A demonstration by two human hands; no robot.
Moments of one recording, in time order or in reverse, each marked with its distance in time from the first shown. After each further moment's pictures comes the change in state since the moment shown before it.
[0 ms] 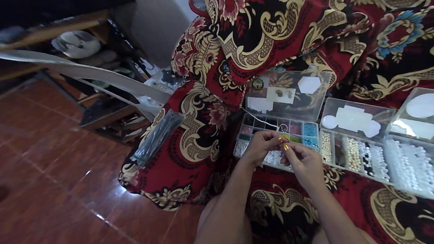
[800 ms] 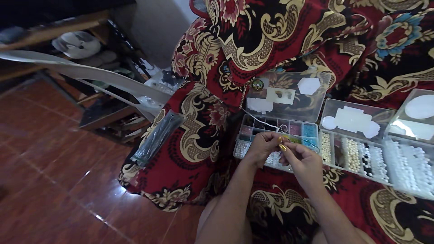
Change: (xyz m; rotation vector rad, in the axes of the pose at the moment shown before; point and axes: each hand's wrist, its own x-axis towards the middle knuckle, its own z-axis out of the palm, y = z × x) left_hand 0.000 -0.002 0.005 -0.035 0.032 -0.016; right_hand -0.001 0.000 0.003 0.075 0.038 0.021
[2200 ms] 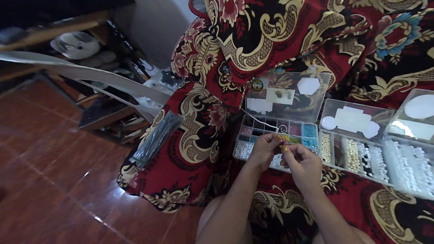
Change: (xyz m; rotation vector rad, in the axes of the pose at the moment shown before) left_hand -0.001 -0.007 0.013 -0.113 0.088 -0.021; right_hand -0.003 0.005 0.006 -0.028 0.088 -0.081
